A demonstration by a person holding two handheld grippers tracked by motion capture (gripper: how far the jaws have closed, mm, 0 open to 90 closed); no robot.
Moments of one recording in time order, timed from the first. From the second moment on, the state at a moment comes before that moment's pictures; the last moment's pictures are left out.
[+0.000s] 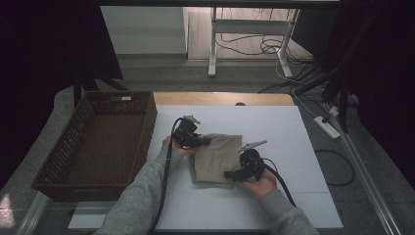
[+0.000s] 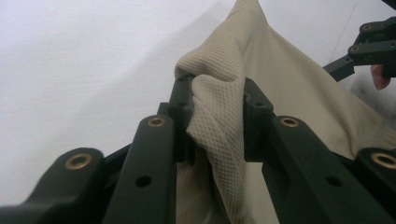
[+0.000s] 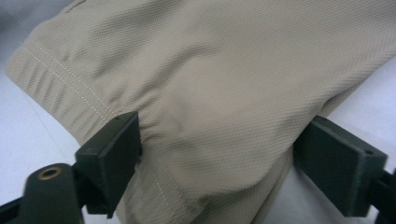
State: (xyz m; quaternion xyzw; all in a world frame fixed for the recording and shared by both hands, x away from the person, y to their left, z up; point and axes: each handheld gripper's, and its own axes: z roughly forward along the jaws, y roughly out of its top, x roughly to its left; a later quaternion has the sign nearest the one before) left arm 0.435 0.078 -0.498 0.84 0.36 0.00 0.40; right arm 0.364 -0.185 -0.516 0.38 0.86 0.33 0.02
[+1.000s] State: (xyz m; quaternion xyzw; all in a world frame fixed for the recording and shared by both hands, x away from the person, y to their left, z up) left arm 0.428 0.082 -0.492 0.84 0.35 0.00 0.41; right arm 0.369 -0.193 -0.518 0.36 0.84 0.39 -0.07
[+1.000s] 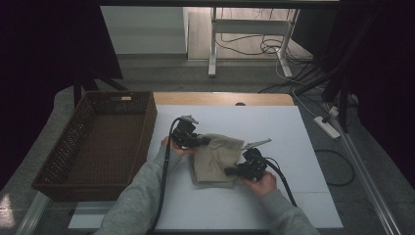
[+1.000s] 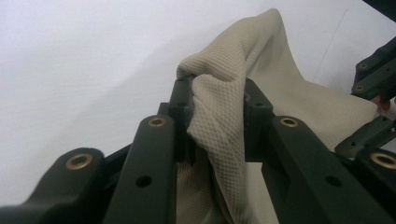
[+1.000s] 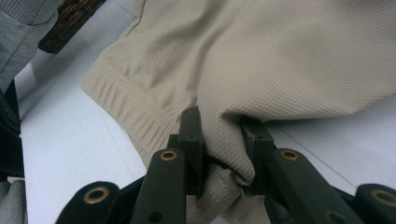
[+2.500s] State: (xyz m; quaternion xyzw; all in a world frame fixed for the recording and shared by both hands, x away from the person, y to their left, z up) left arm 0.418 0.082 -0.452 0.83 0.33 0.03 0.44; right arm 0.359 -0.203 -0.489 0.33 0.82 0.46 -0.02
